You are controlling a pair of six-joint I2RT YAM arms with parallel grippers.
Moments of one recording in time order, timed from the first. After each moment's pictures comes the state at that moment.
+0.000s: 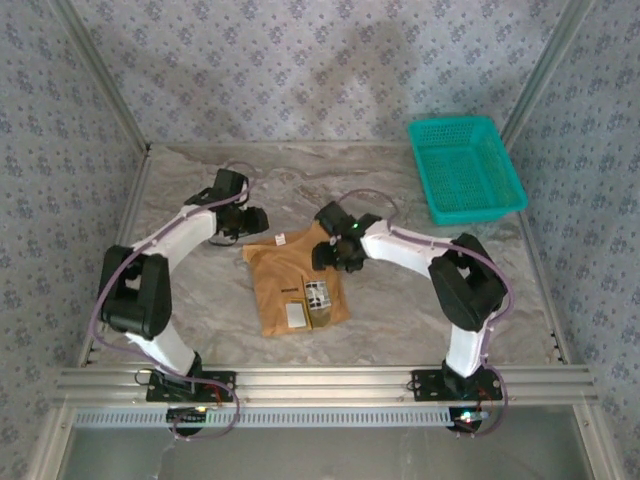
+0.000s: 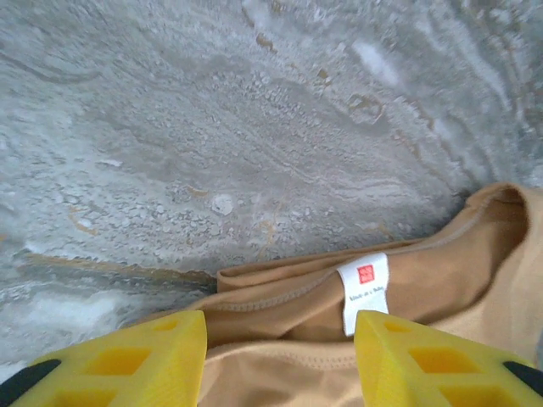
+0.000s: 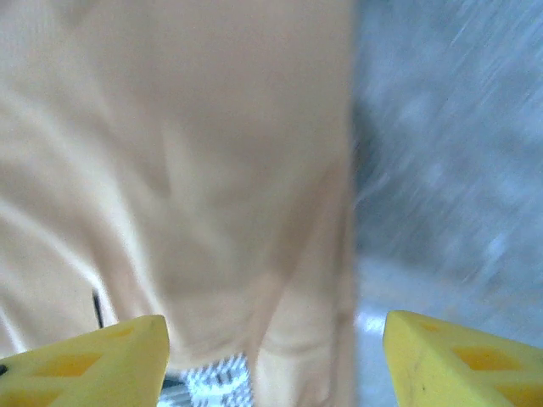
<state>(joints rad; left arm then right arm) -0.30 1.62 1.14 -0.56 0.11 -0.47 0.71 1.84 1.28 -0.63 -0.04 0.60</state>
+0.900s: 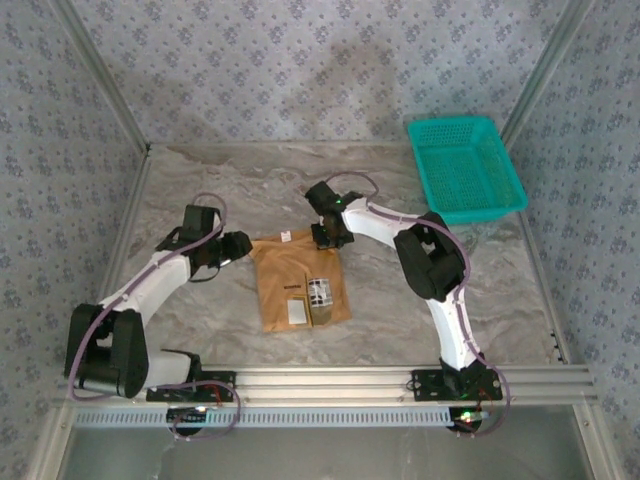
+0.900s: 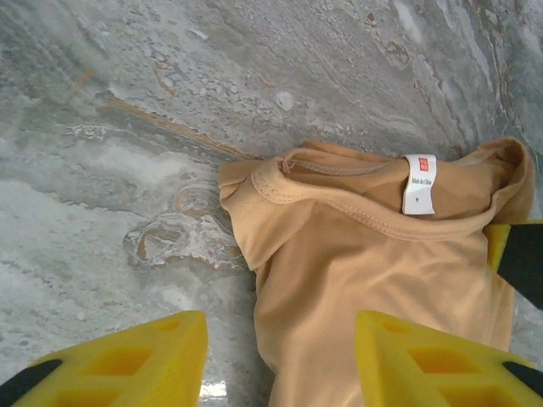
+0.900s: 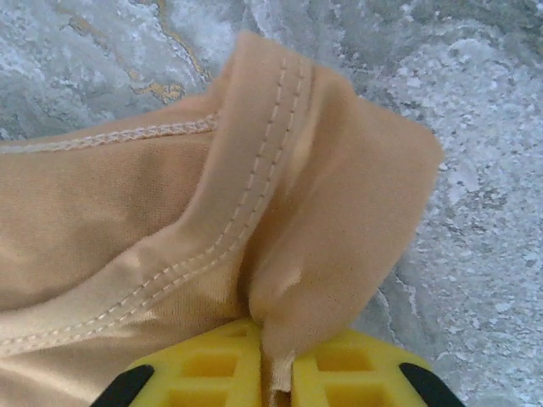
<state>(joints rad) -0.20 1.31 0.75 -0.38 0.25 -0.60 0.67 2.15 1.59 -0.69 0.01 0.42</state>
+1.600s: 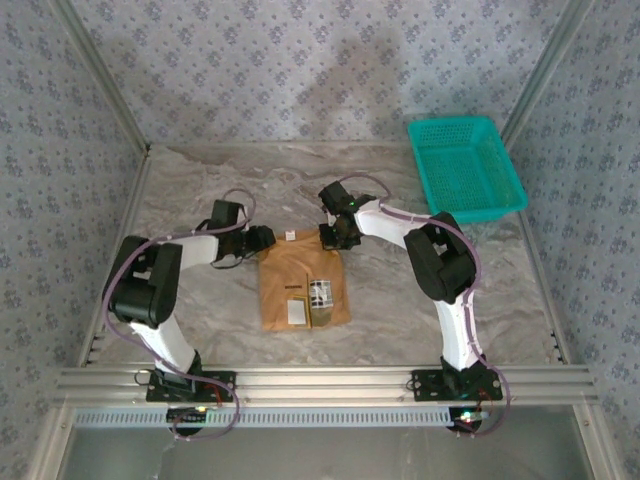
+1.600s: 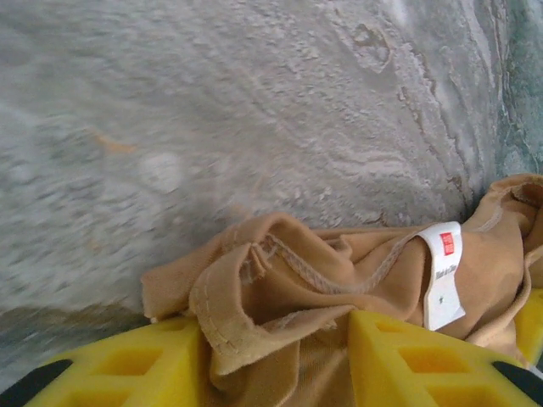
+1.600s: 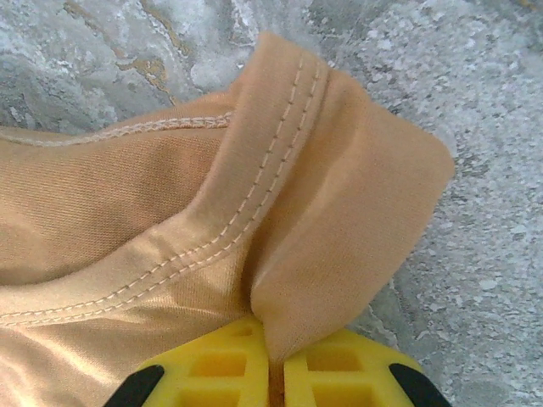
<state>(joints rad) -0.26 1.75 0.84 0.00 0.39 -0.63 0.62 2.08 1.48 -0.60 -0.10 0.41</state>
